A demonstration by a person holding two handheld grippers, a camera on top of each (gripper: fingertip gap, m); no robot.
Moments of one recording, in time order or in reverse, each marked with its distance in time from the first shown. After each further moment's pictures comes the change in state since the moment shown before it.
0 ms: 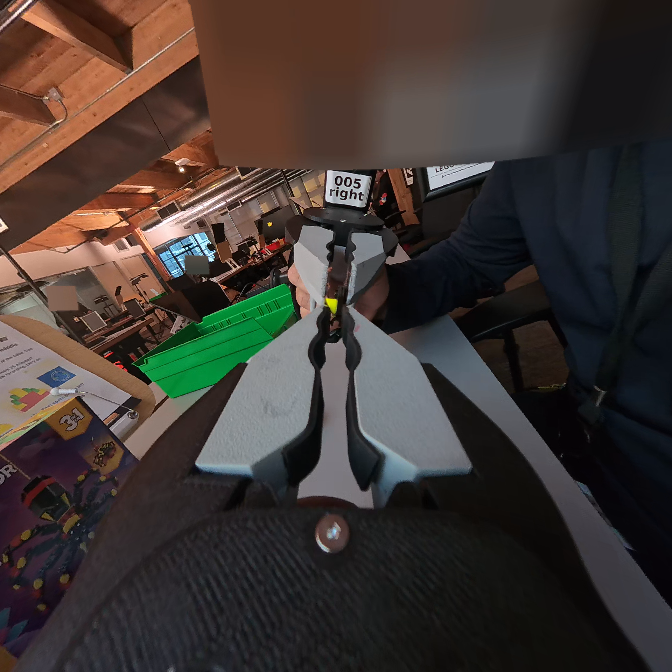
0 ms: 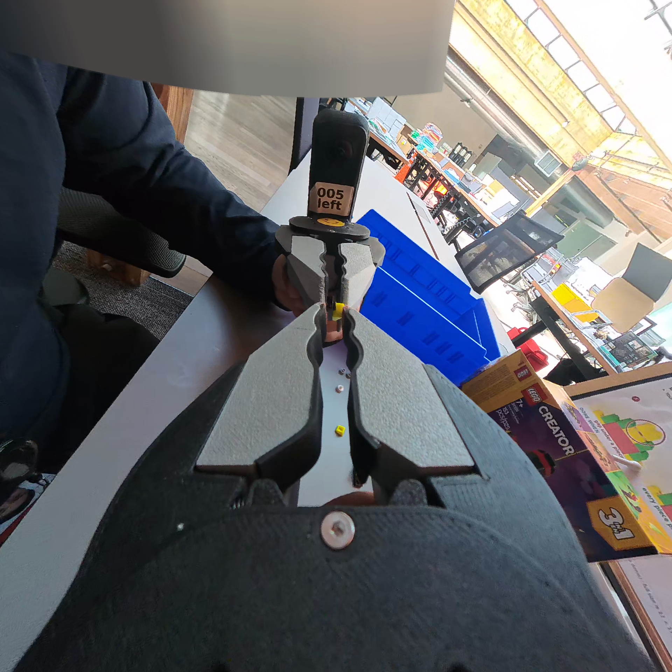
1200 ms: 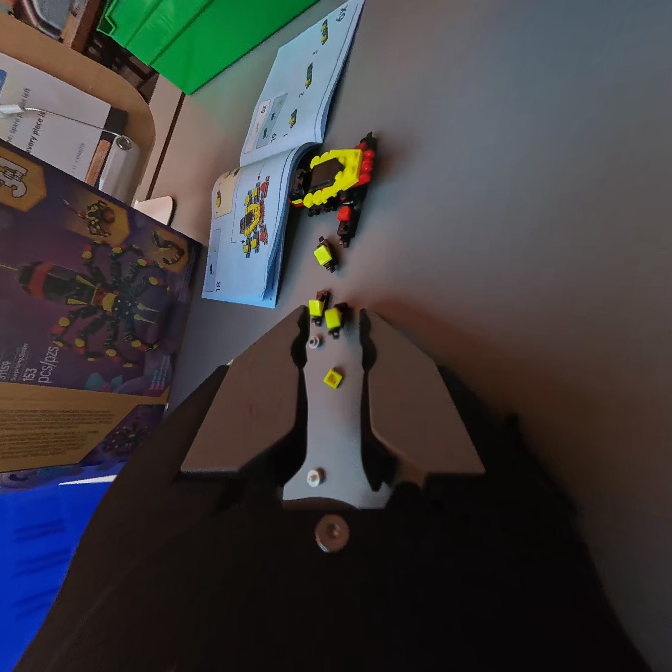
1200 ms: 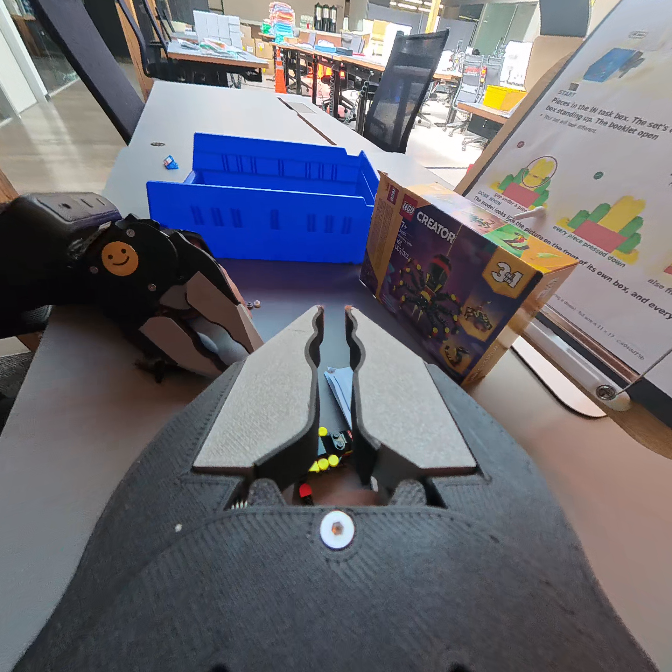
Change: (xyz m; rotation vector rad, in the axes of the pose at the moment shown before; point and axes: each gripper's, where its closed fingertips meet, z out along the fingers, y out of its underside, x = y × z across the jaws) left arm -0.038 0.167 -0.015 -0.986 -0.231 0.139; right arm 0.108 0.100 -0.049 -0.184 0.302 0.515
